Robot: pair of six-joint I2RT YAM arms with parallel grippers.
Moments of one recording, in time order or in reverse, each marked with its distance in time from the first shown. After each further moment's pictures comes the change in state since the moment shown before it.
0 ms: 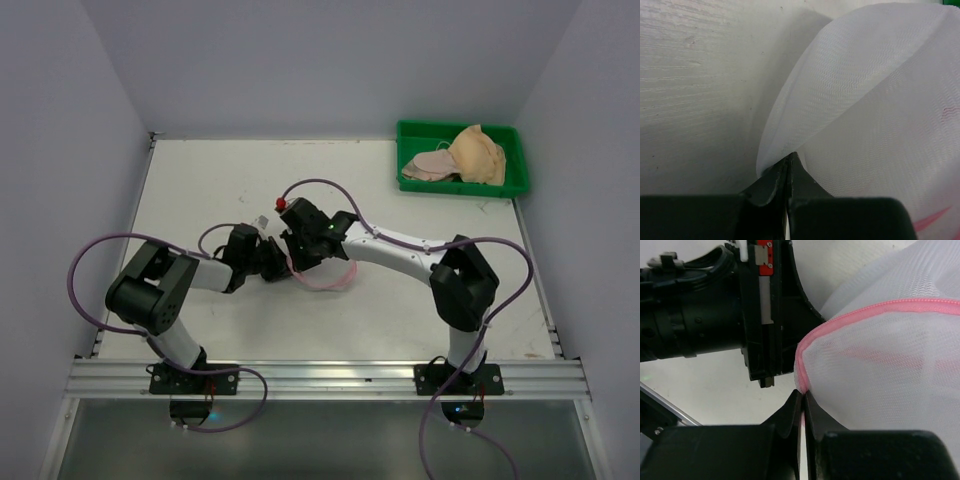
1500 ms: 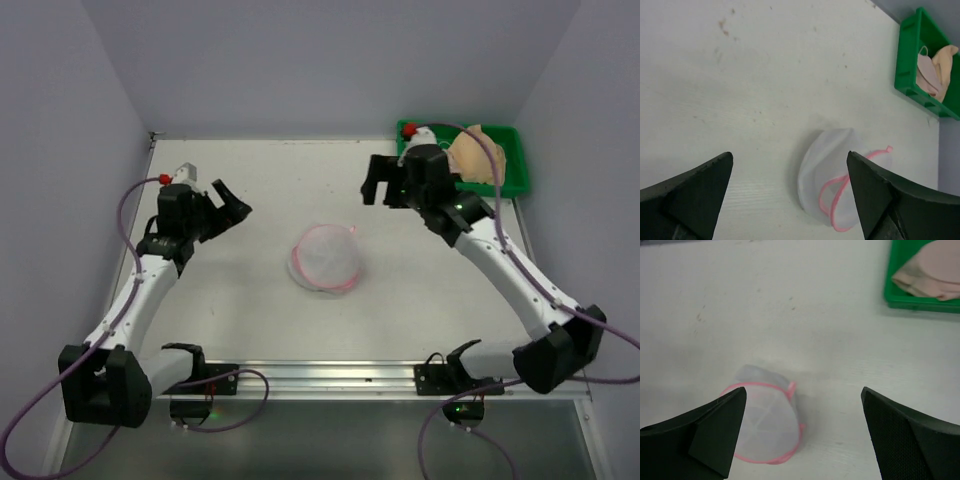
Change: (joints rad) left arm 0.290 -0.539 0.275 -0.679 -0.240 0.296; right arm -0.386 -0.507 -0.140 0.061 0.121 -0.062
